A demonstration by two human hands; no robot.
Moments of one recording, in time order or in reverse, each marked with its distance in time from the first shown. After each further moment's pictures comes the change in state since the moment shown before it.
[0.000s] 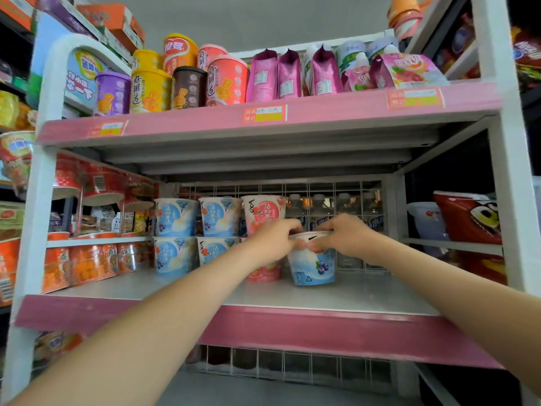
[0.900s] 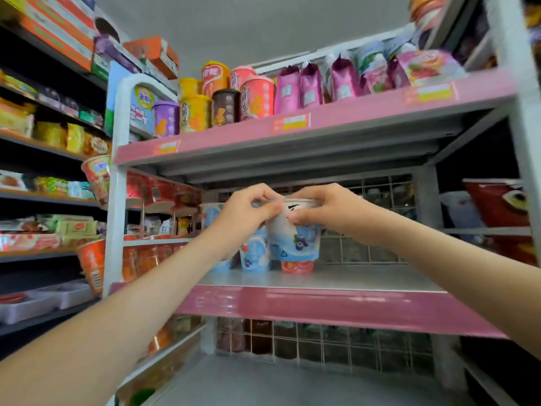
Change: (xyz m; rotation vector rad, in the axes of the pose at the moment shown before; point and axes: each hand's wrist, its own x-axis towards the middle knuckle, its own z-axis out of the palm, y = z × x) left_hand -0.090 -0.012 -0.079 -0.546 0.405 0.024; right_hand -0.048 -0.083 -0.005 0.404 -0.010 -0.393
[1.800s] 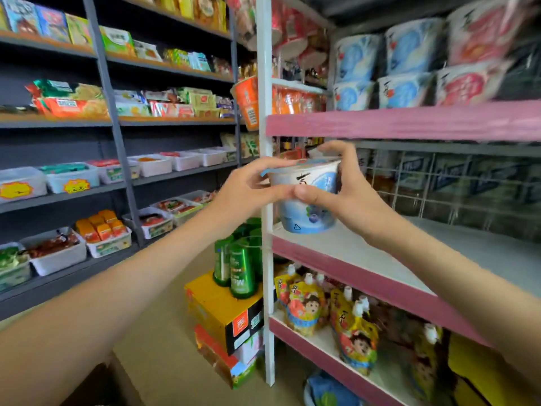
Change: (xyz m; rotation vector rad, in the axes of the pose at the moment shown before) left_hand -0.260 -0.036 -0.129 0.012 0.048 -0.367; right_hand -0.111 -0.045 0.253 0.693 -0.220 -0.037
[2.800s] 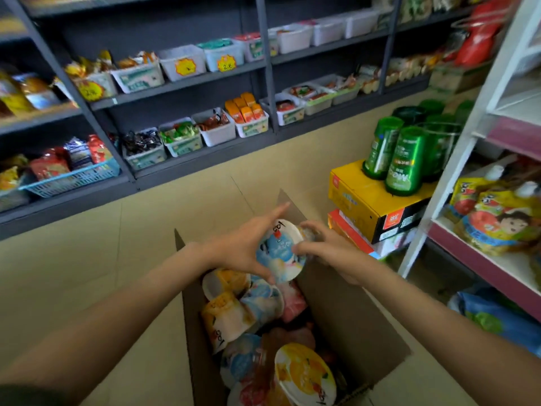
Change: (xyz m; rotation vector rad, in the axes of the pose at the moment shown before) left_hand -0.302 -0.114 -0.175 0.788 -0.416 -0.577; right_hand -0.101 0.138 0.324 0.322 -0.643 0.737
